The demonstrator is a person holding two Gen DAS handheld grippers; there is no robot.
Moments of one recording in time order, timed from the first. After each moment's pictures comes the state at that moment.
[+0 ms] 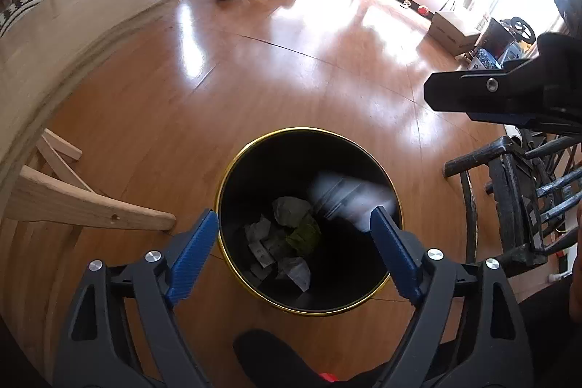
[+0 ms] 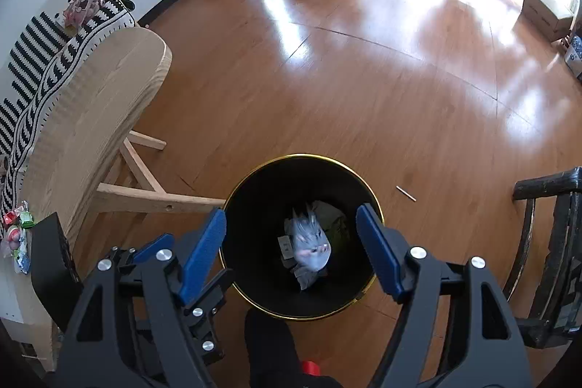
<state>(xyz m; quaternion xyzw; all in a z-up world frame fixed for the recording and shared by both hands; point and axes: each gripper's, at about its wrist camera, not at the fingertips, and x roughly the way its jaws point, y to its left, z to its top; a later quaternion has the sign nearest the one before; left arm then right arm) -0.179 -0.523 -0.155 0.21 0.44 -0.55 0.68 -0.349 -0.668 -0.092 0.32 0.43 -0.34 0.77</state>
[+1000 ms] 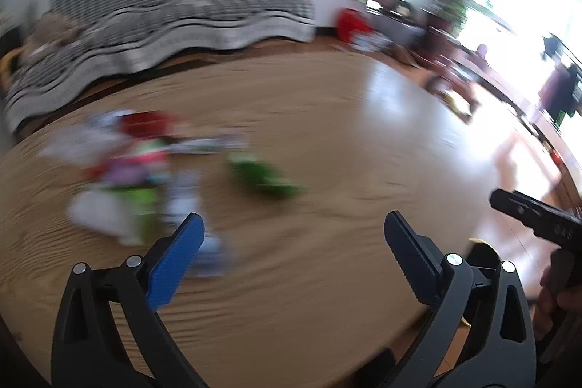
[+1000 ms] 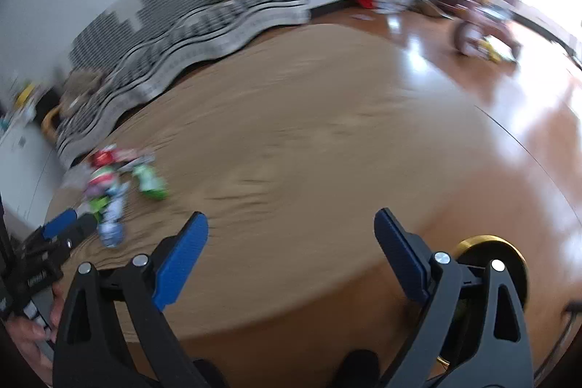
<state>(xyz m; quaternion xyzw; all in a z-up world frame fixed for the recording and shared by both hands) 0.029 -0.179 0.004 0.05 0.40 -0.24 0.89 -0.116 -0.450 -0.015 0.19 0.39 -0.11 0.89</state>
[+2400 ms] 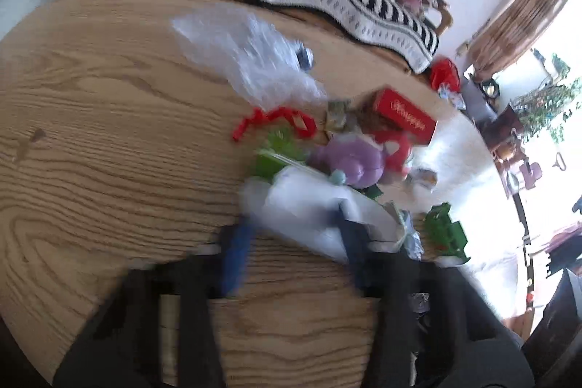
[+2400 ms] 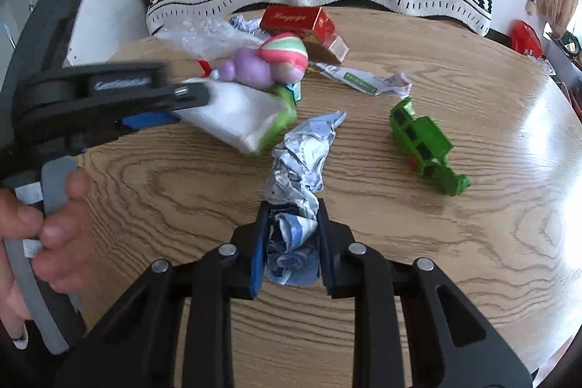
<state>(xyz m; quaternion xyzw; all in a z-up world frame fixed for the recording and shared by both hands) 0.132 -0.021 -0.061 -0.17 0.47 -0.11 0.86 0.020 -0.208 -0.074 0.01 0.46 0.10 0.88</state>
